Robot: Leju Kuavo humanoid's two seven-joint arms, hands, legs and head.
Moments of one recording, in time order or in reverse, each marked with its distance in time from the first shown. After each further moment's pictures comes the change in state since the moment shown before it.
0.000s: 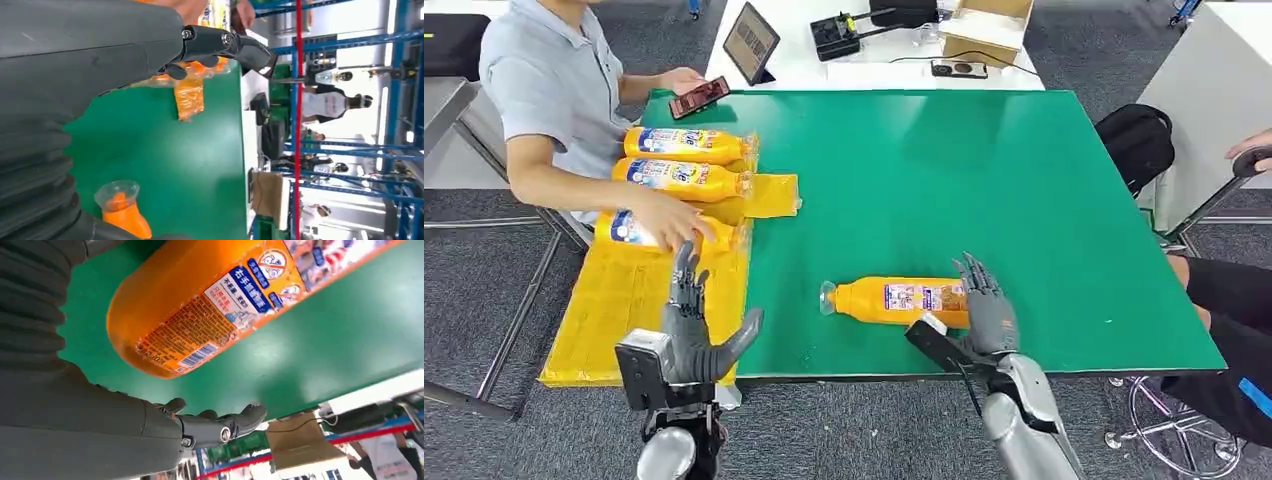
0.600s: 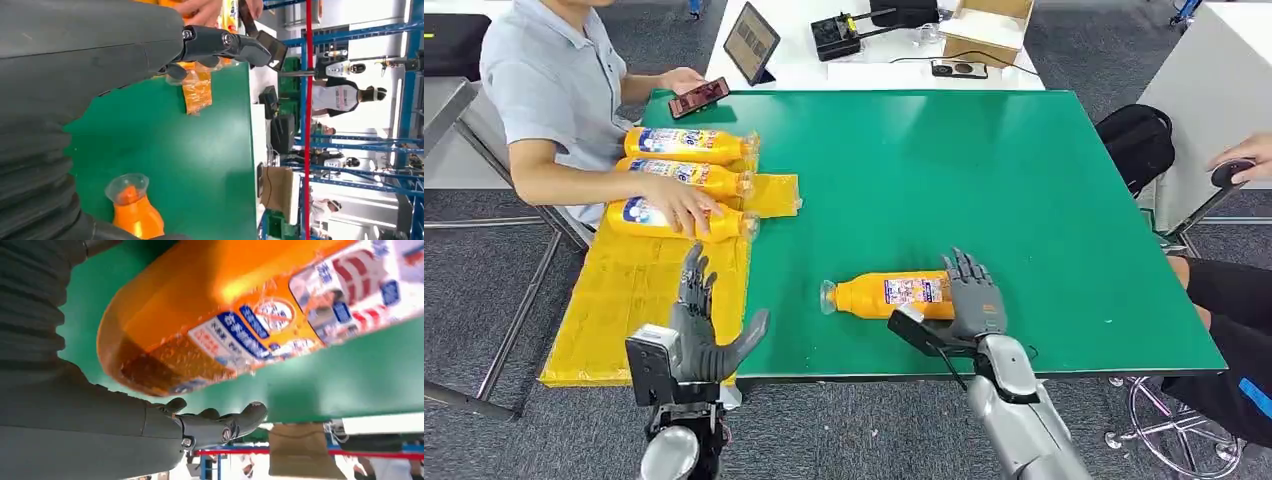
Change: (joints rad) left arm -0.006 -0.003 0.000 0.014 -0.014 -0.021 0.022; right arm -0.142 0.006 0.061 0.230 0.176 -0.034 0.121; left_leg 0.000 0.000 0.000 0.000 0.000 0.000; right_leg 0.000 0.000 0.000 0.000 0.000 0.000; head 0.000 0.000
